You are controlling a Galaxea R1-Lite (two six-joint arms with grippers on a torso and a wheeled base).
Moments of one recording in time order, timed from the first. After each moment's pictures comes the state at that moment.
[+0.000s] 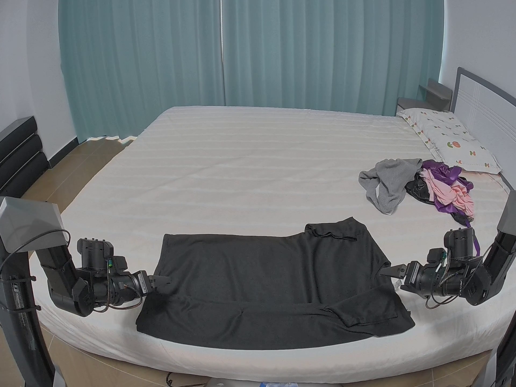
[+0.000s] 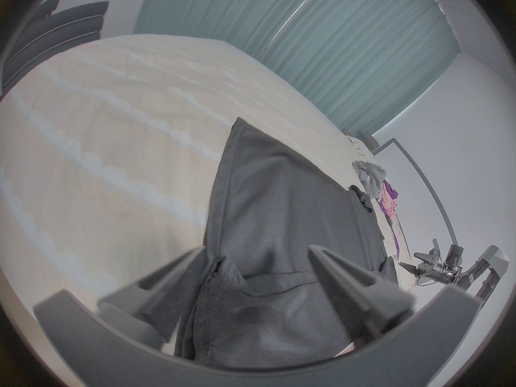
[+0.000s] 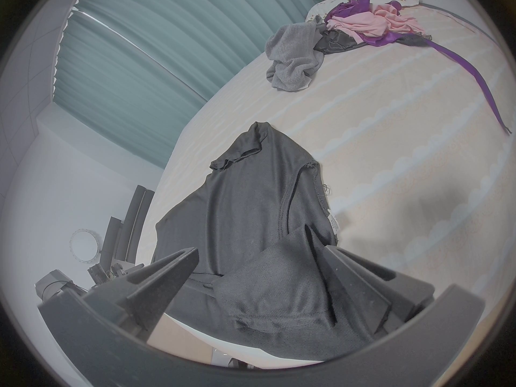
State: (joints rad) left arm 0.01 2.24 -0.49 -1.00 -0.43 -0.41; right arm 0.02 2.05 -0.38 -0.92 0.38 0.55
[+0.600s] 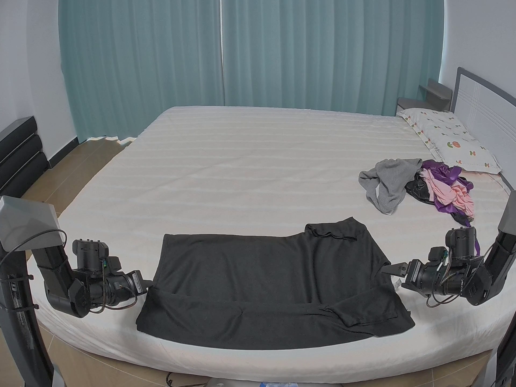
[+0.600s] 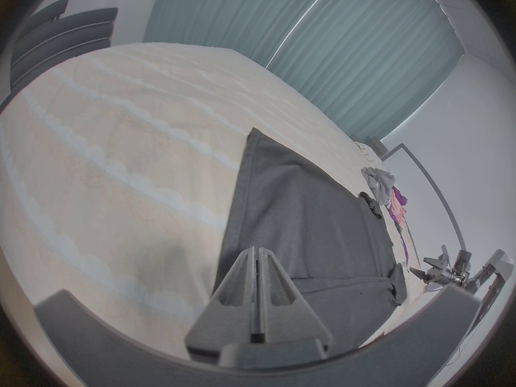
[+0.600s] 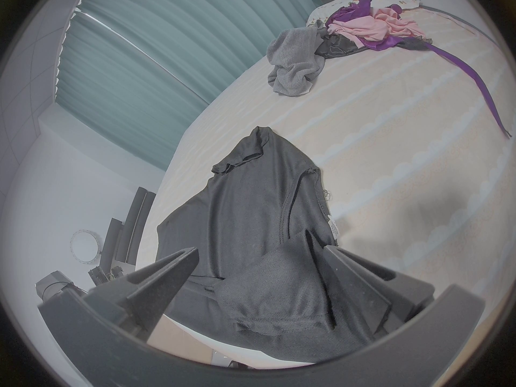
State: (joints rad) left arm 0.04 2.24 -0.46 -1.03 -0.37 -0.41; right arm 0.02 2.05 -0.38 -0.94 0.38 0.55
